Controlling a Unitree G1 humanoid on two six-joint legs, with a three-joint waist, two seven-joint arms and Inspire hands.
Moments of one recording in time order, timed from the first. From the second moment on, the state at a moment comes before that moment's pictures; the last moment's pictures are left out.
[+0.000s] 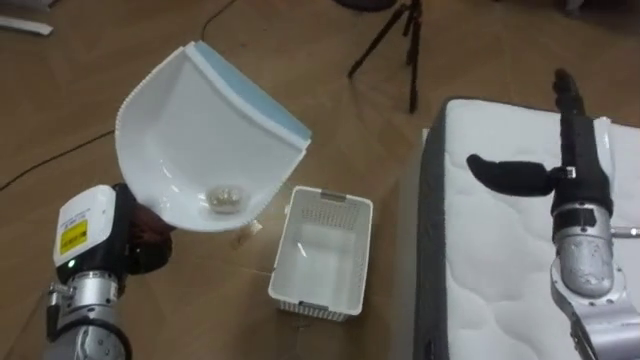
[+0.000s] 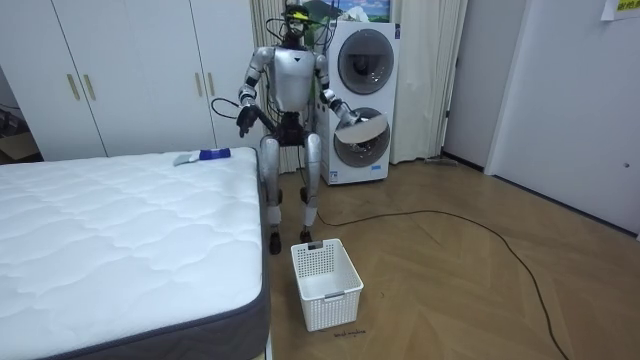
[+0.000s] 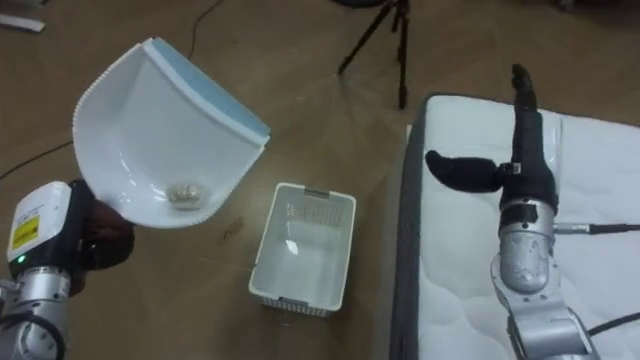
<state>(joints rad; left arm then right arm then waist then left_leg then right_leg) 0.07 0.41 0.01 0.39 0.74 -0.09 0.38 -0.02 -0.43 0.03 0.24 -0.01 -0.13 -0.36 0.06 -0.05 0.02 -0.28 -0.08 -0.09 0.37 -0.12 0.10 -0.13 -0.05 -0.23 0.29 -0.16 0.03</state>
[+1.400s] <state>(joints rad) -0.31 0.67 -0.32 0.96 0.66 -0.02 0.20 -0.08 -0.46 0.18 0.57 -0.17 -0.22 -0.24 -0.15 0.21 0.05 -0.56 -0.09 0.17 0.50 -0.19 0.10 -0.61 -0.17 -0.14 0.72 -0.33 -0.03</state>
